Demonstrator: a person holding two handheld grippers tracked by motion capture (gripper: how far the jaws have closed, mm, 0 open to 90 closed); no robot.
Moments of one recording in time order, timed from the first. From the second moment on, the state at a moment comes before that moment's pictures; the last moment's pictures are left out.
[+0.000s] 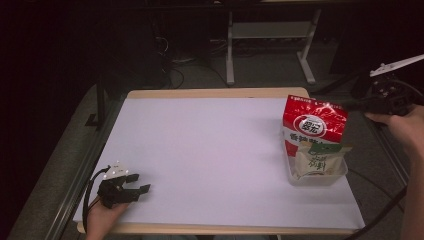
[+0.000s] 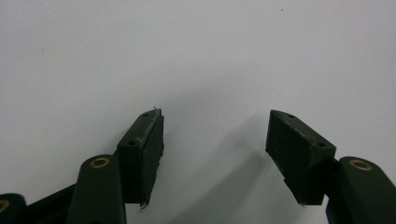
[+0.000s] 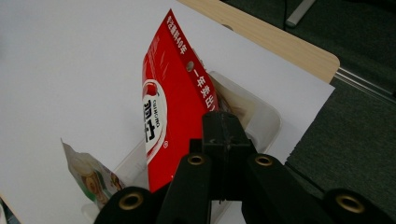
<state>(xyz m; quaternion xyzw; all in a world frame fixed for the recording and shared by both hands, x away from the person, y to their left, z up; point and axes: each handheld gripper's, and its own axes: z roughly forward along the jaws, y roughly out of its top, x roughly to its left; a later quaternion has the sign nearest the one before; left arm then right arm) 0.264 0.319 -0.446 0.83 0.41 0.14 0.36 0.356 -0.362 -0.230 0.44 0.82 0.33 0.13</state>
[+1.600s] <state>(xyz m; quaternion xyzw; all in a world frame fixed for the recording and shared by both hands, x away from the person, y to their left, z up) 0.260 0.319 -0.438 0.82 0.40 0.14 0.38 0.370 -0.274 -0.225 0.37 0.84 0.39 0.10</state>
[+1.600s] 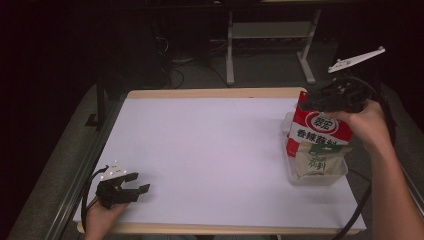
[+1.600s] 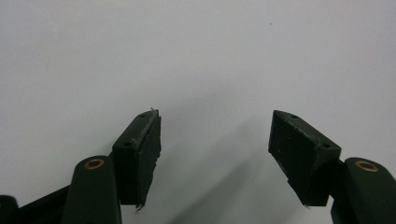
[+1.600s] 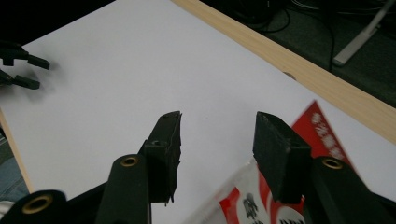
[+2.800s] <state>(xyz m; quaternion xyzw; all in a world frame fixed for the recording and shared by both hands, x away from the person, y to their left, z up) 0.254 0.320 -0.433 0.82 0.39 0.16 0.39 0.354 -0.202 -0.257 0.32 0.86 0.40 0.06</state>
